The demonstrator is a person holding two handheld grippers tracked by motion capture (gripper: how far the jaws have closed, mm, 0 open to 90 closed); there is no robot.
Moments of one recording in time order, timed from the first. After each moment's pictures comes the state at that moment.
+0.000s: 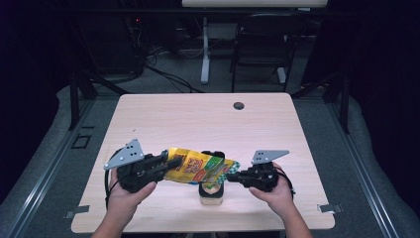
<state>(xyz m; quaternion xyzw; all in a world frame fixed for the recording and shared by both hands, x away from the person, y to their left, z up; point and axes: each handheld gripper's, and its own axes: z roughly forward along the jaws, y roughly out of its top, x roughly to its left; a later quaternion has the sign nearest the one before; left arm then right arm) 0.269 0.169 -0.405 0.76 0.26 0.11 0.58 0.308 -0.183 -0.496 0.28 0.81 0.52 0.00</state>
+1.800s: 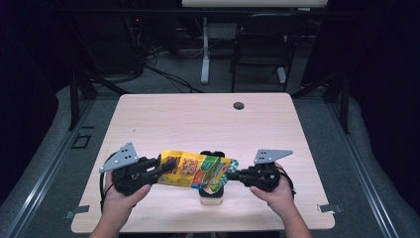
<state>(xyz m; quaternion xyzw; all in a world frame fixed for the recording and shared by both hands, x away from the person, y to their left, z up) 0.268 0.184 -0.418 0.76 0.28 0.11 0.57 0.305 -0.185 -0.489 0.27 0.79 0.55 0.01</state>
